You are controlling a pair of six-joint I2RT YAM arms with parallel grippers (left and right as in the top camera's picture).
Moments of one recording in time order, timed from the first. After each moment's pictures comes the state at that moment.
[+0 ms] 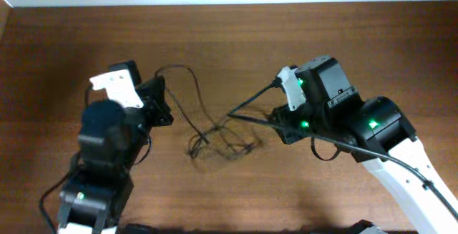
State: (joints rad) left arm -0.20 0.84 1.00 -0.44 0.03 -0.44; right arm 0.55 1.32 1.47 -1.17 -0.16 0.23
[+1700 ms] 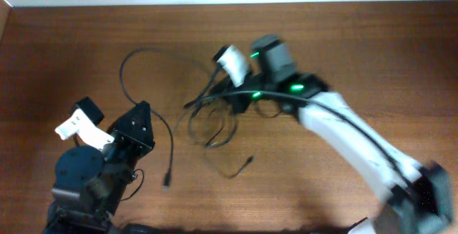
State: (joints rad) left arm -0.20 0.63 1.02 -0.65 0.00 -0.96; right arm 0.55 1.68 1.37 -0.40 -0.68 -0.07
